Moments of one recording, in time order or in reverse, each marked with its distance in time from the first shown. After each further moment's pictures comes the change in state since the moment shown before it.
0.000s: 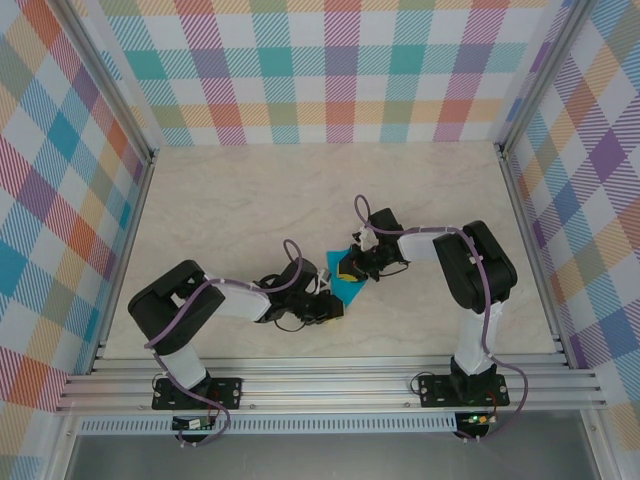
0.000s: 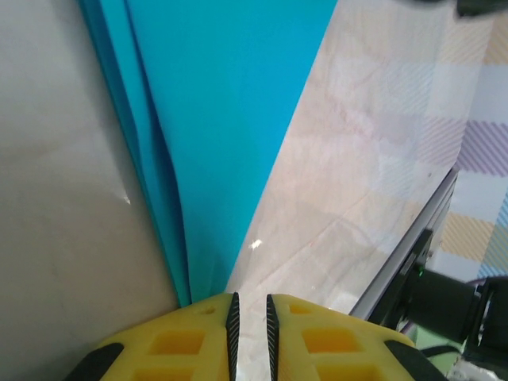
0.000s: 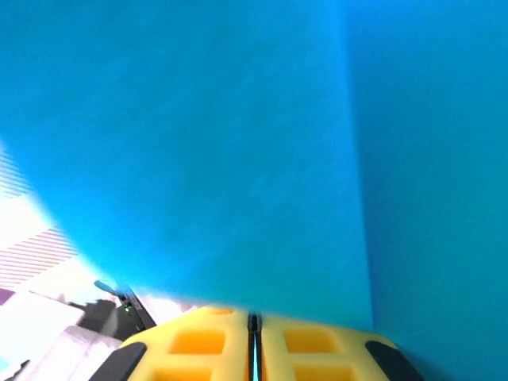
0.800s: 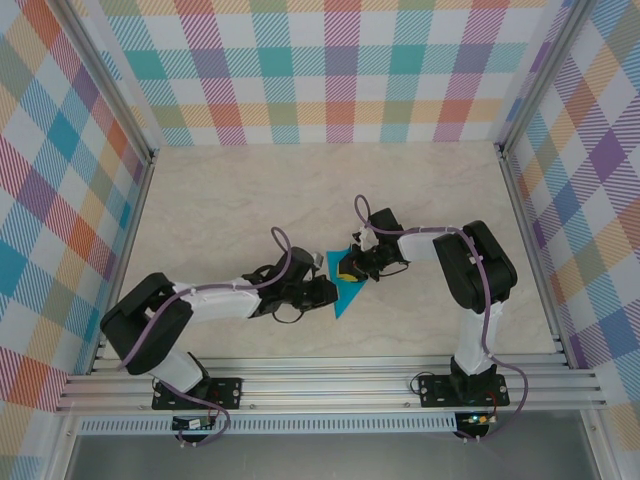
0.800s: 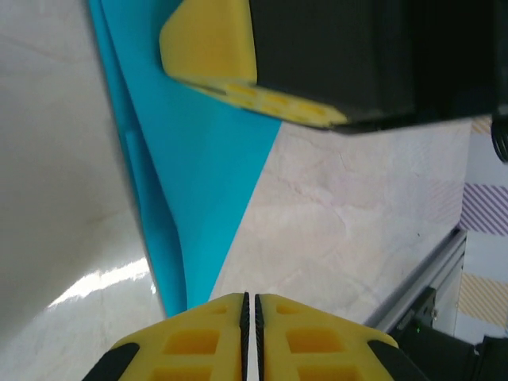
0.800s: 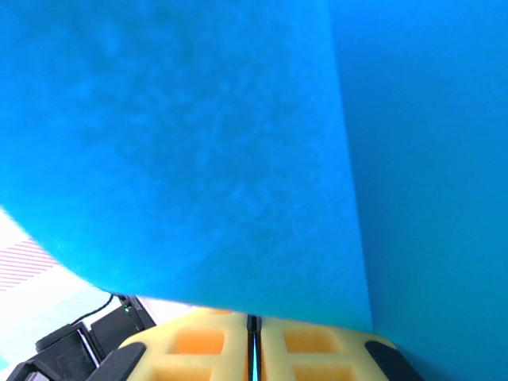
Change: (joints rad) left arm 0.016 -0.149 0.075 -0.190 -0.215 0.016; right arm 0.000 0.000 -0.001 0.002 0.000 0.000
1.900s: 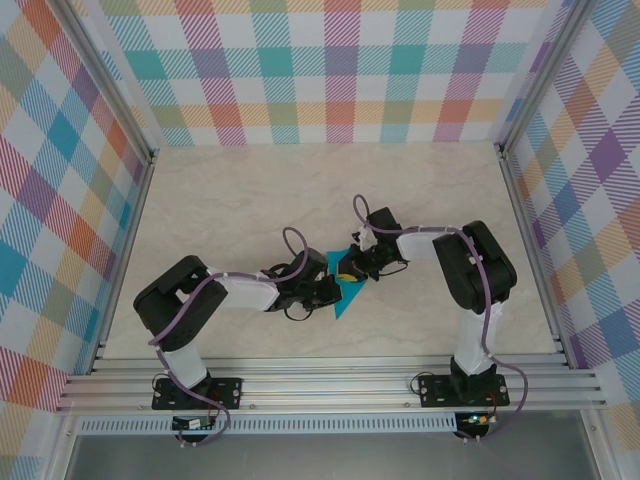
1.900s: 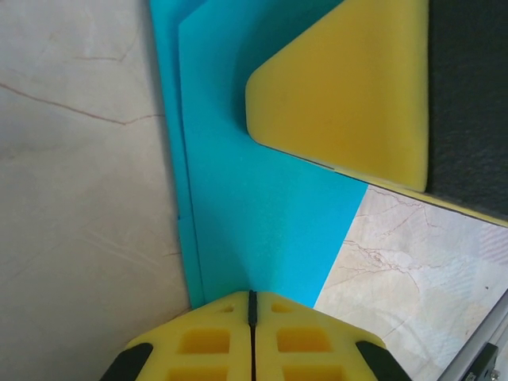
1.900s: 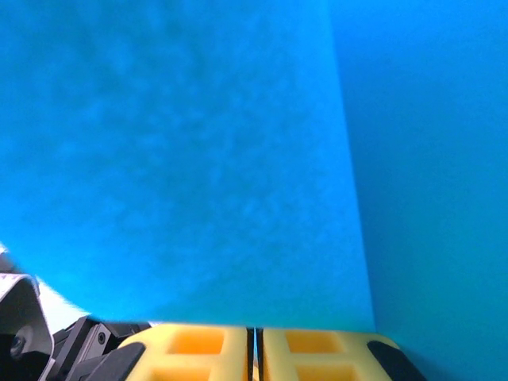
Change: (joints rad) left arm -0.007 0.185 0.064 0.027 -0.065 -0.002; right arm 0.002 -0.006 0.015 -0.028 0.027 0.000
